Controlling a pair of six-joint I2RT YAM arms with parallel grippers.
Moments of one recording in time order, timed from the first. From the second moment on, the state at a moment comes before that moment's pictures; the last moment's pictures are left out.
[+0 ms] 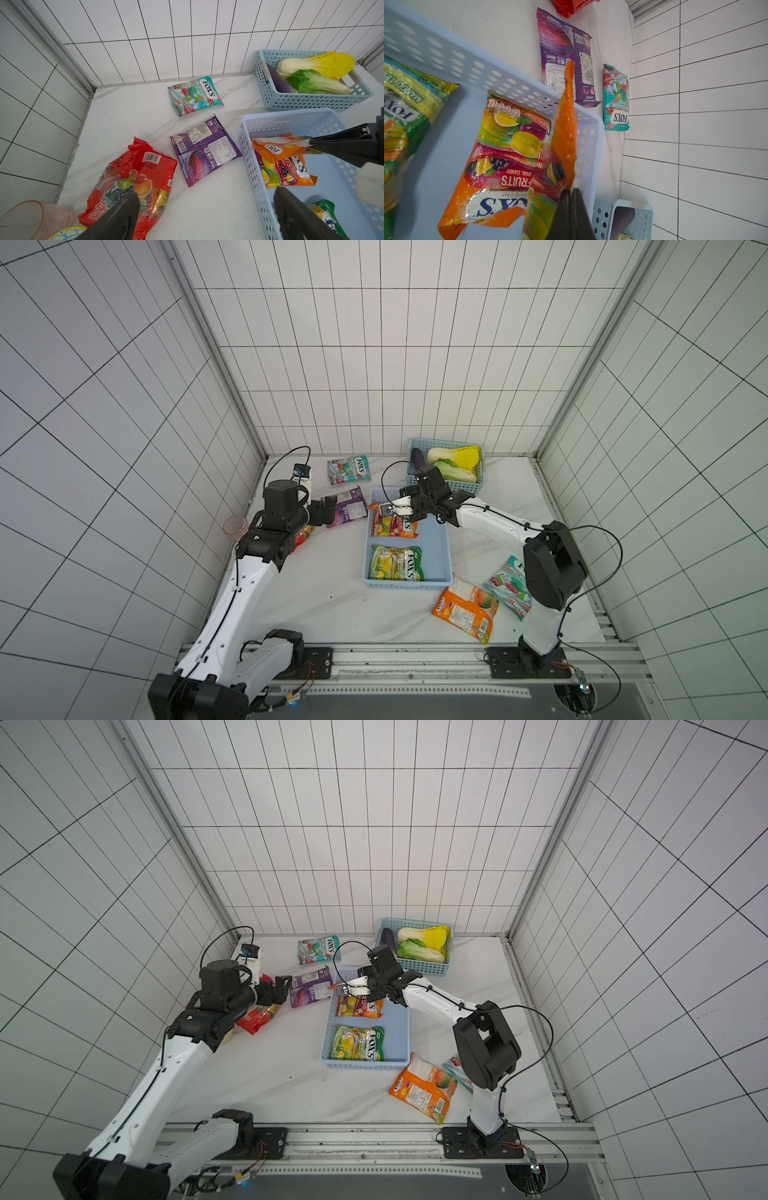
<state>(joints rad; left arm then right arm) -0.14 1.03 1.00 -0.49 0.05 -0.03 0.75 1.86 1.40 -0.23 -0.21 -1.29</state>
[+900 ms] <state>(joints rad) -0.14 1.05 1.00 -0.49 0.07 -0.03 0.75 1.78 1.40 -0.33 -0.30 -0.77</state>
